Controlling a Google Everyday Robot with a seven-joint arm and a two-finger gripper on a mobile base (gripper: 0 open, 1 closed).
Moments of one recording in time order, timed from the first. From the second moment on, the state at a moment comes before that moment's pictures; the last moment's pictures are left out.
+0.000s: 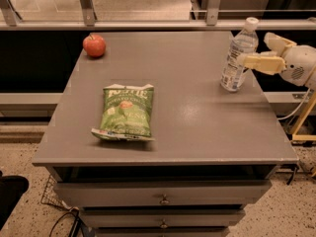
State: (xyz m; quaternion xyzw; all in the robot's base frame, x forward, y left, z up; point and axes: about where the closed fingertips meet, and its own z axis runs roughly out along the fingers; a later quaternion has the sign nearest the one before) arm 0.645 -0.289 0.944 -0.26 0.65 0.27 0.67
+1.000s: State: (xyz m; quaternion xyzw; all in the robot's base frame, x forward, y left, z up) arm 0.667 -0.266 0.958 -0.28 0.65 0.27 0.65
